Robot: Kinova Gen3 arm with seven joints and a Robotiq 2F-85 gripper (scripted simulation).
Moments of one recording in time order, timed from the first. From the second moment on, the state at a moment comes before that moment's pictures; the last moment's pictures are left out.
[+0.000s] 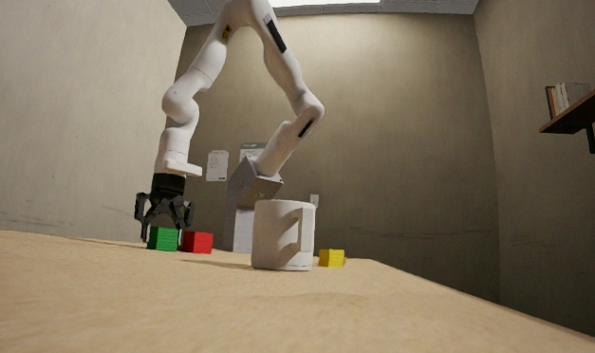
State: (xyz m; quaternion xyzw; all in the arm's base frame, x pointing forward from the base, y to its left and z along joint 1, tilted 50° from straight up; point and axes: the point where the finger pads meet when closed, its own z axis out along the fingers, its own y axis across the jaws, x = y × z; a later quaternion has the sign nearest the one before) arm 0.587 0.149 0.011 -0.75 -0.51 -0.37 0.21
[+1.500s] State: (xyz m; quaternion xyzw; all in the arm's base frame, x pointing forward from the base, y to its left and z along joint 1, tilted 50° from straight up) arm 0.571 0.126 0.032 -0.74 -0.51 -0.37 0.21
